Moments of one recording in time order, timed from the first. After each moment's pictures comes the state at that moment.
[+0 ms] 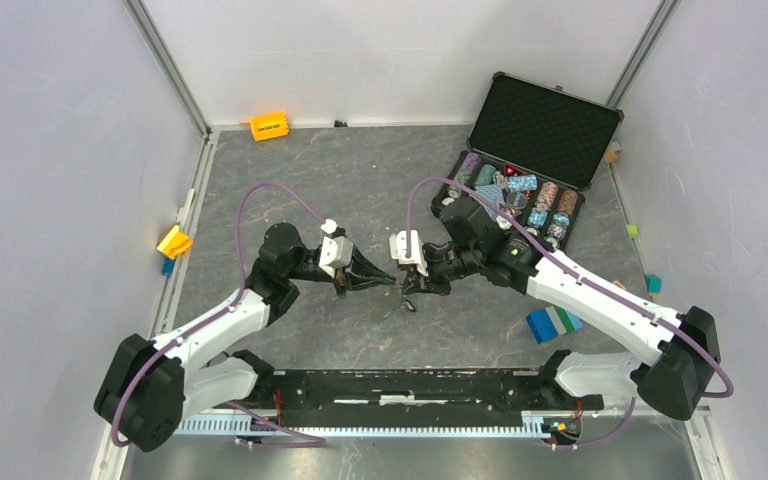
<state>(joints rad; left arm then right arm) -0.54 1.09 0.50 0.61 1.13 0.07 0.84 1.24 1.05 -0.54 -0.64 -0.58</state>
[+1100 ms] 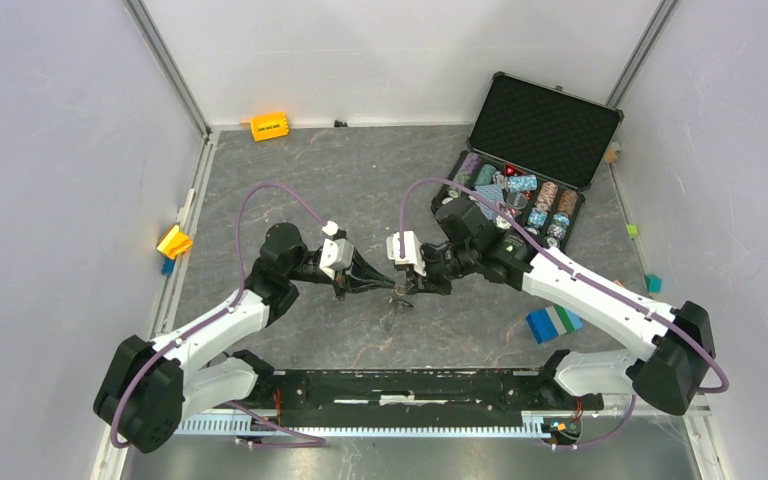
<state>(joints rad) -0.54 1.08 0.50 0.56 1.15 0.10 0.84 1.27 1.08 -0.60 -0.59 -0.60</state>
